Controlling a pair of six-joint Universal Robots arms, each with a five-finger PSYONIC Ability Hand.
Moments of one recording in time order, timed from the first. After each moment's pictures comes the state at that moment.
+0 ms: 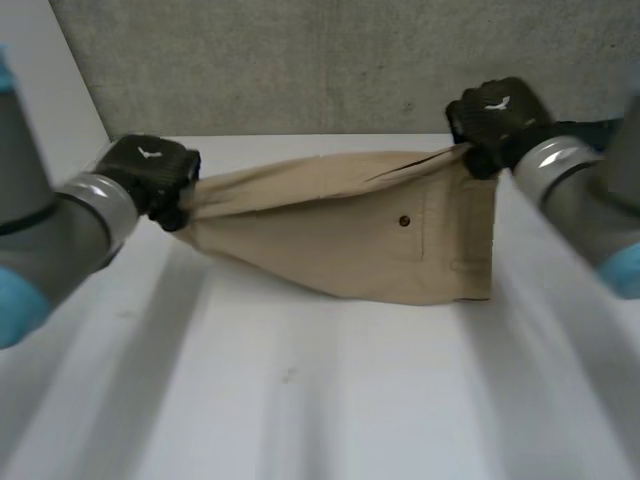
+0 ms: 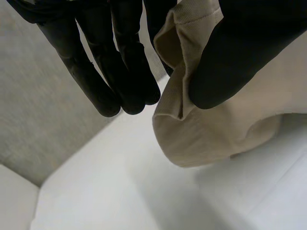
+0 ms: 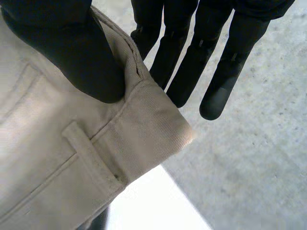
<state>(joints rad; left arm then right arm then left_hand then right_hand) 4.32 -1.87 -1.27 2.88 -1.58 3.54 1.90 -1.13 1.17 -0.01 1.36 2.65 1.15 1.19 1.19 1.19 0.99 1.12 1.17 1.19 1.19 0.99</state>
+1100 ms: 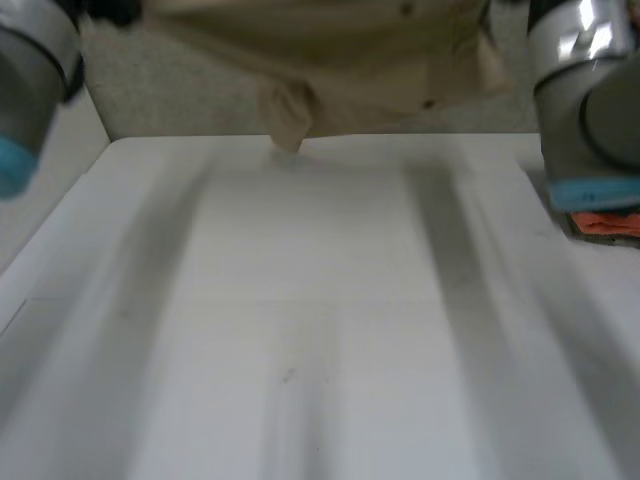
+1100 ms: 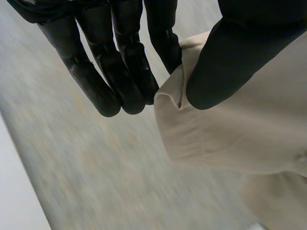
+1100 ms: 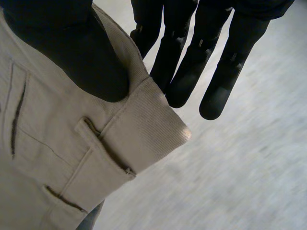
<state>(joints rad) 4.38 -1.95 -0.88 3.10 -1.60 3.30 1.97 -1.17 1.06 -0.55 1.53 2.69 1.15 1.20 1.19 1.20 1.00 1.12 1.18 1.19 1.20 1.02</state>
